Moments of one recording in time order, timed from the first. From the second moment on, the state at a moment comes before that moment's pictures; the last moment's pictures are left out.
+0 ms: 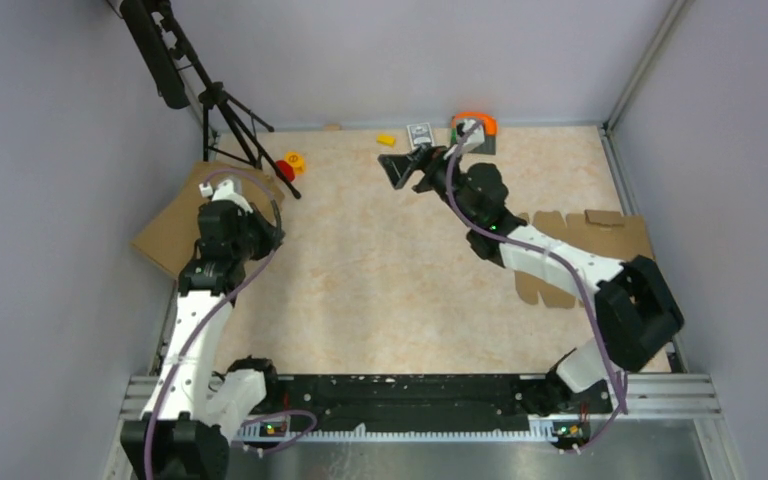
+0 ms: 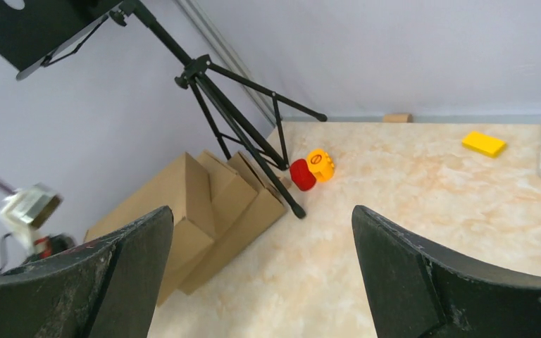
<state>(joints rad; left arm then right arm) 0.02 0.88 0.83 -0.47 0.15 -0.49 0.67 1.58 1.08 0.65 0.02 0.58</state>
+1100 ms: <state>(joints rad) -0.12 1.32 1.01 -0.26 -0.01 -0.39 0.67 0.71 0.64 0.05 0.31 0.27</state>
